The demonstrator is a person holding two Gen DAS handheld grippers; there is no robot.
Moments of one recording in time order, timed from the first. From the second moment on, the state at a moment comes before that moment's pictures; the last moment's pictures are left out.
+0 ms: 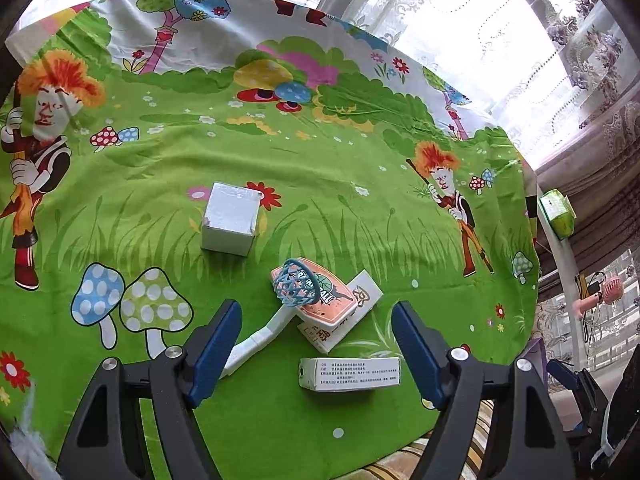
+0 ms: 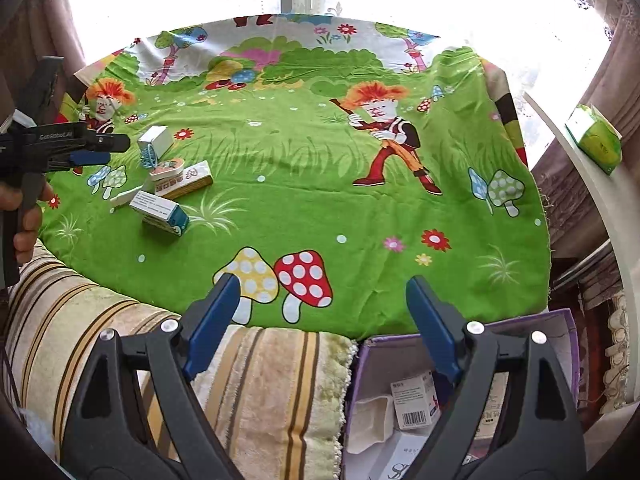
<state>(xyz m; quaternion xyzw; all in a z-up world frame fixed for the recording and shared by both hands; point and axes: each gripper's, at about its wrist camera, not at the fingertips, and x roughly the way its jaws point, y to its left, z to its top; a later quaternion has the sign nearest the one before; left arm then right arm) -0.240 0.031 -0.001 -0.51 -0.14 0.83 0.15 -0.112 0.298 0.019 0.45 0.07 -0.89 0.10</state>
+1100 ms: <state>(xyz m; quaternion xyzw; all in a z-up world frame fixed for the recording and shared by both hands) -0.252 0.009 -0.020 -0.50 -0.16 0.84 0.16 -0.175 0.138 -0.038 0.54 0.03 -0.83 0.15</state>
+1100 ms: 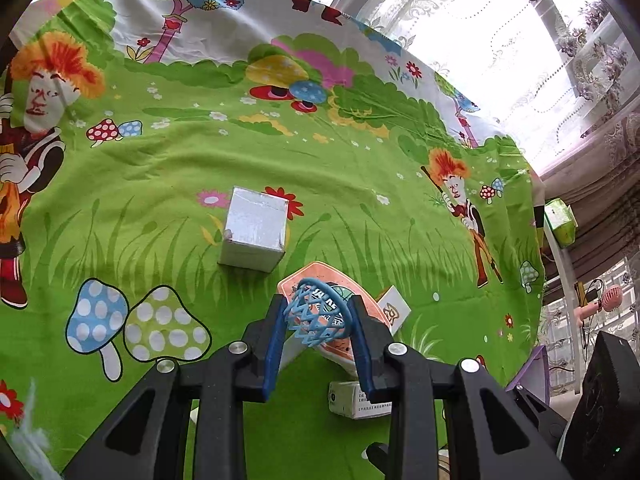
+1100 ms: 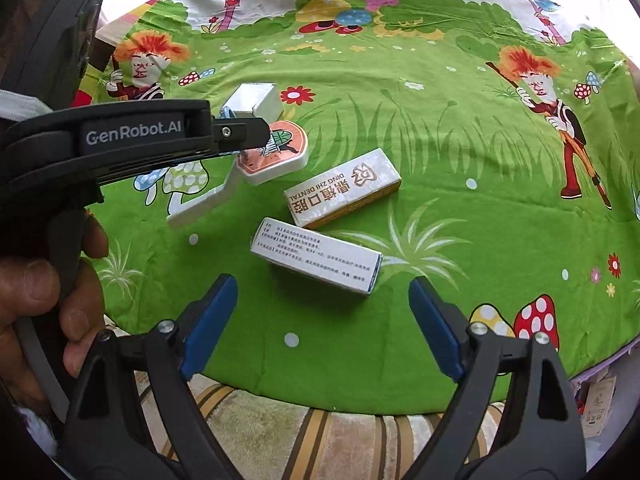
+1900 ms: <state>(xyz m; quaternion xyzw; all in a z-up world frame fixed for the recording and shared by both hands) -0.234 0.000 -0.013 -0.47 -0.16 0.85 0.15 -0.202 0.135 -0.063 0.58 -0.01 -0.81 0.05</state>
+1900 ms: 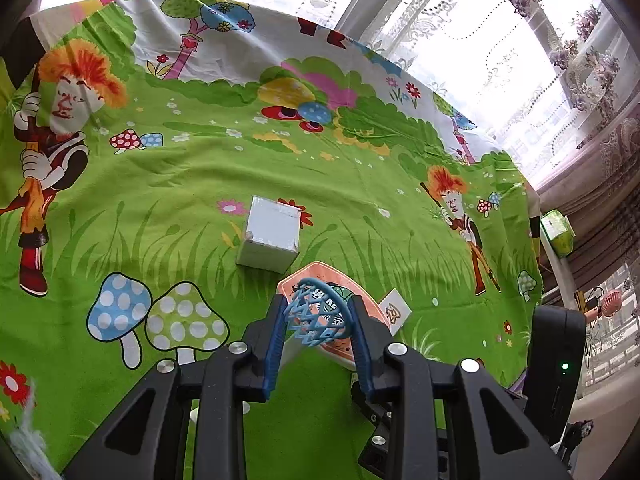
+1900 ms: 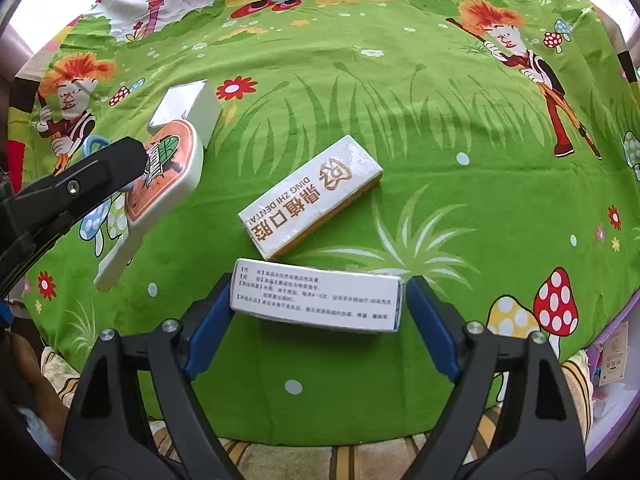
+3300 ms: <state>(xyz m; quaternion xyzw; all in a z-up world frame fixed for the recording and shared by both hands) -0.117 0.201 0.028 -0.48 -0.05 0.83 0.30 -0.089 0.378 0.002 0.47 -0.08 -0.88 -0.06</state>
